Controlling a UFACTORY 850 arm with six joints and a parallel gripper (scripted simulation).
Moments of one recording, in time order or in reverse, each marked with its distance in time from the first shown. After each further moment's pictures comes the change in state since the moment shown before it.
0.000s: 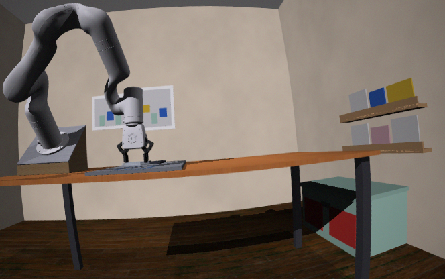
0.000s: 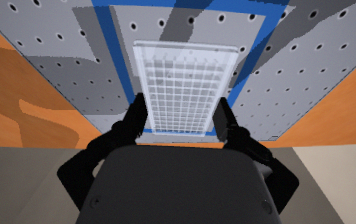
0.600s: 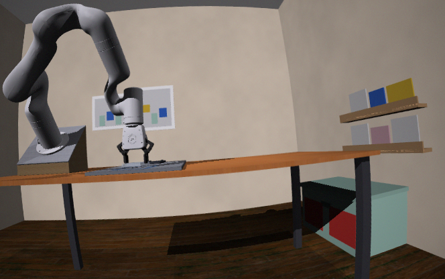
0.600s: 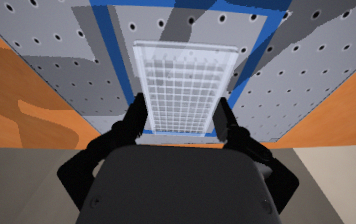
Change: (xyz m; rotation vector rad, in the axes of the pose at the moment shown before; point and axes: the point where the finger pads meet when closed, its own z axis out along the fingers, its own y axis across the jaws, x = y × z) arm 0.000 0.000 0.003 0.000 0.000 0.000
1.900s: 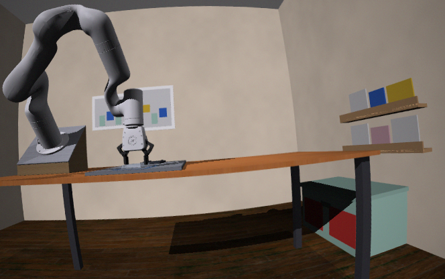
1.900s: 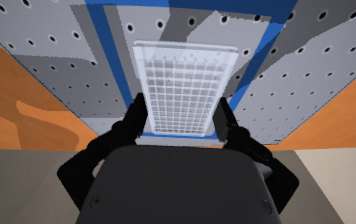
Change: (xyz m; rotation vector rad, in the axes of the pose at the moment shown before) arm 0.000 0.000 0.006 0.000 0.000 0.000
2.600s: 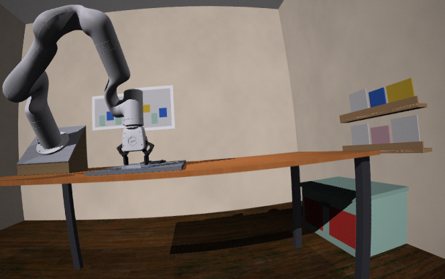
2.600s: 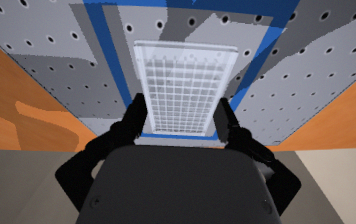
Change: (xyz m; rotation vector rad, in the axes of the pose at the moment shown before) arm 0.000 0.000 0.002 0.000 0.000 0.000
